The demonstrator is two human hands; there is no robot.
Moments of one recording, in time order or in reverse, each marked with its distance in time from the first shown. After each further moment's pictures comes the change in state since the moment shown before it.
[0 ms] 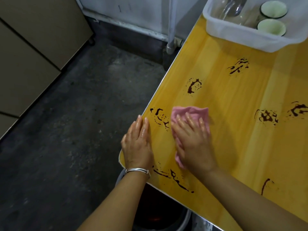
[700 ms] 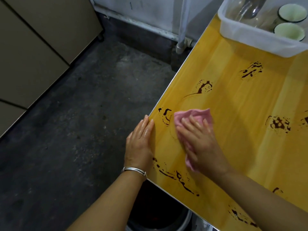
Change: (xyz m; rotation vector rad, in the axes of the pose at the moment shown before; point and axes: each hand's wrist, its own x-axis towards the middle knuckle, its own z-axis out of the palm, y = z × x) left_hand 0.004 -0.020 -0.003 -0.095 0.081 0.168; right_hand 0.006 0.015 -0.002 0.183 0.011 -0.169
